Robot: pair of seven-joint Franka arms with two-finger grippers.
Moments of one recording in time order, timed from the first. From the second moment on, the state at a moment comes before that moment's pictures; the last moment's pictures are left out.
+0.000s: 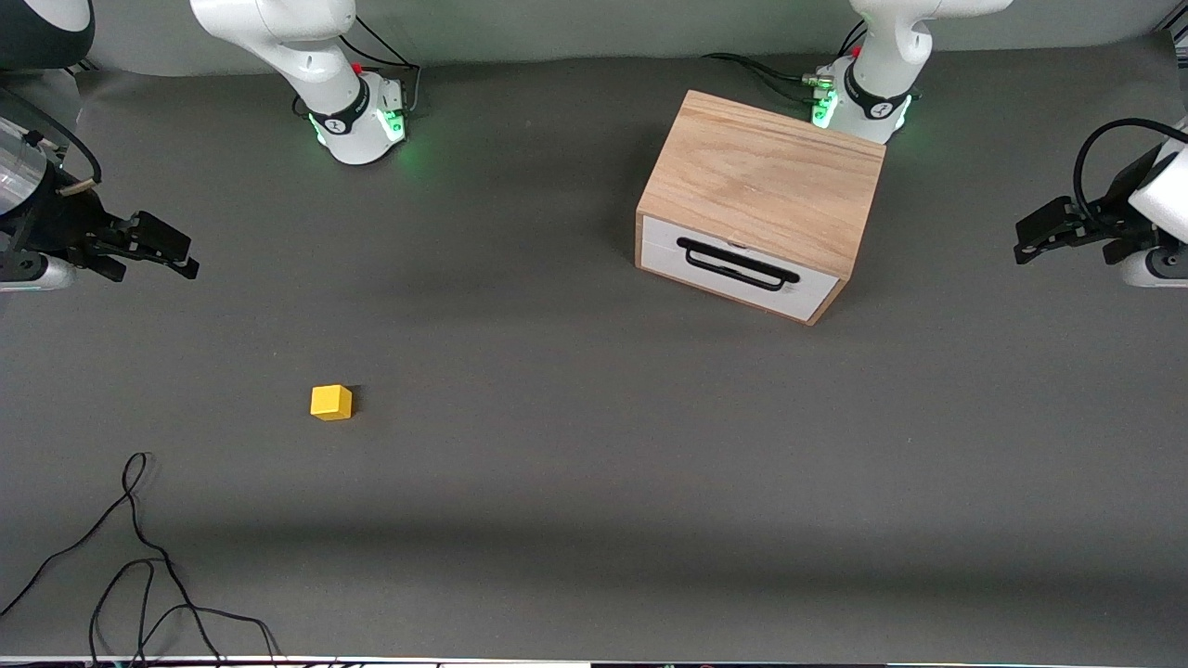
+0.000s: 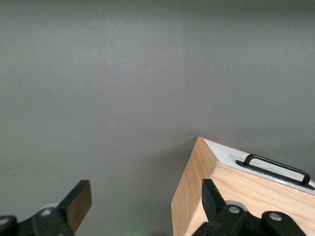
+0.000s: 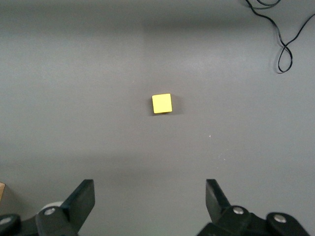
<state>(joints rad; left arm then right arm) -0.04 -0.01 0.00 -1.59 0.01 1.54 -0.01 -0.01 -0.10 0.02 -1.74 0.04 1.68 0.04</state>
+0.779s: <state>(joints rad) -0.04 -0.01 0.00 -1.59 0.01 1.54 -0.02 -0.01 -0.06 0.02 -1.73 0.04 1.67 0.03</state>
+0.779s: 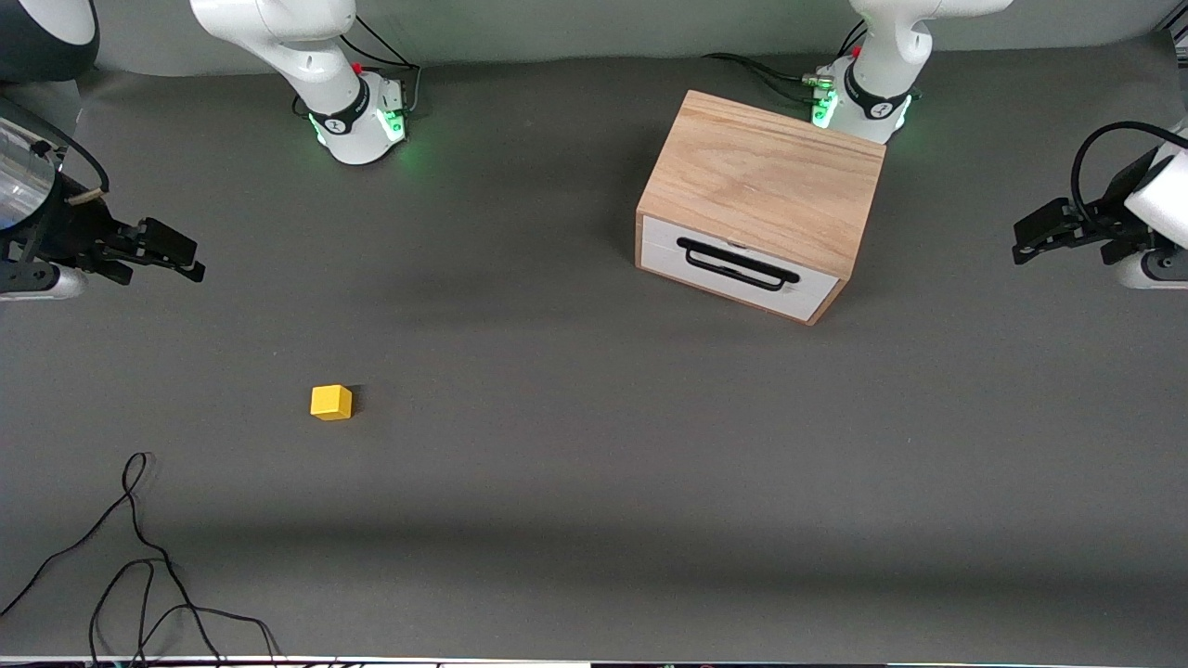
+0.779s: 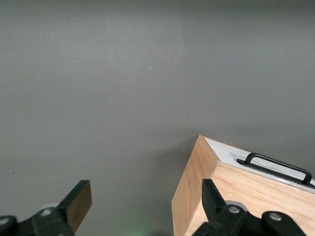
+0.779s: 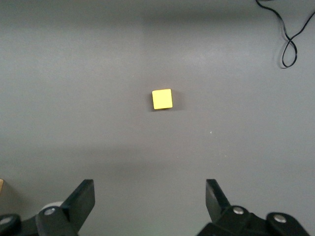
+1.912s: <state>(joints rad) -0.54 0.14 -0.06 -1.56 -0.01 1.58 -1.56 -0.01 -0.04 0.02 -1.71 -0.06 1.64 0.06</state>
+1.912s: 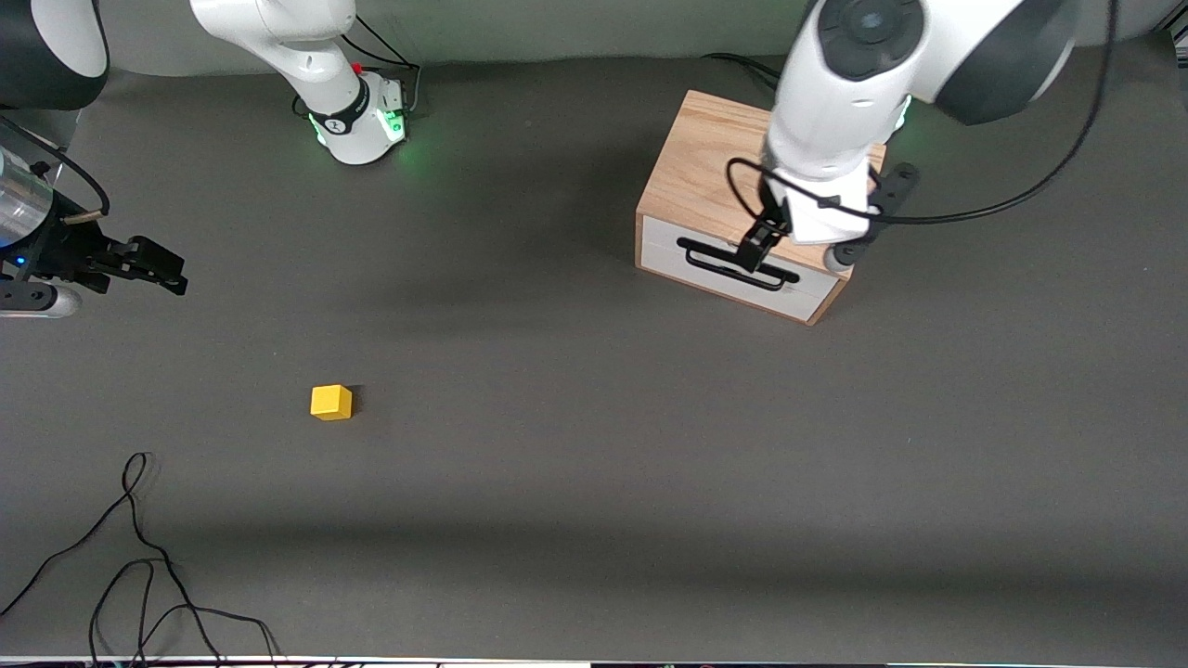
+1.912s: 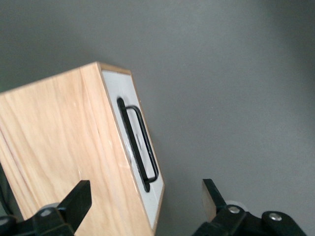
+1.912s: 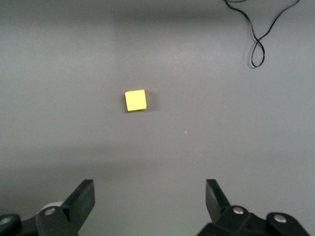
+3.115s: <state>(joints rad) -0.57 0.22 -0.06 -1.79 -0.04 1.80 -1.67 0.00 0.04 0.03 -1.68 -0.03 1.64 0.06</state>
